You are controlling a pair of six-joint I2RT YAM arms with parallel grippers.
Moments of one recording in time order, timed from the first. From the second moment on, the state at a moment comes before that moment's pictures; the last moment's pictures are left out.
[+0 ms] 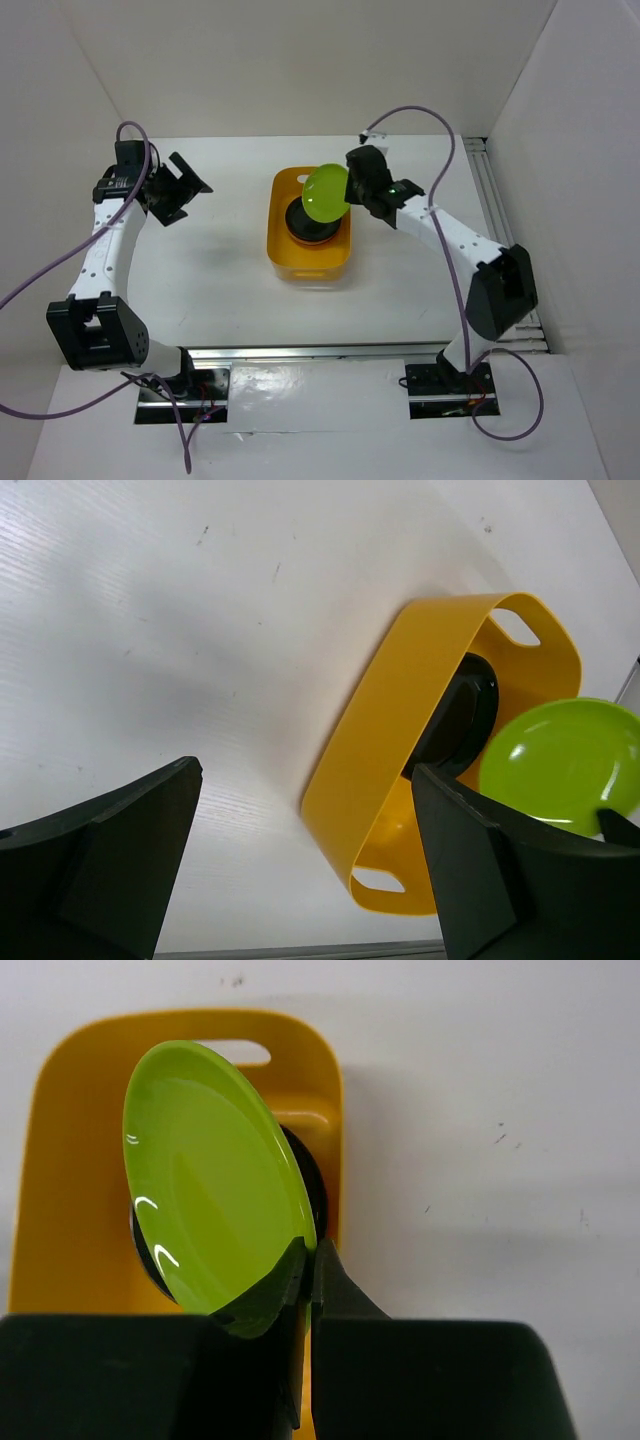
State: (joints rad) left arm 0.14 1.42 1.37 -0.79 0.22 -0.67; right arm 0.55 1.59 1.37 -0.38 0.37 0.48
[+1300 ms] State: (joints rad) left arm 0.15 1.39 1.63 -0.93 0.16 -0.63; right arm 0.56 1.51 1.73 -0.53 0.39 0.34
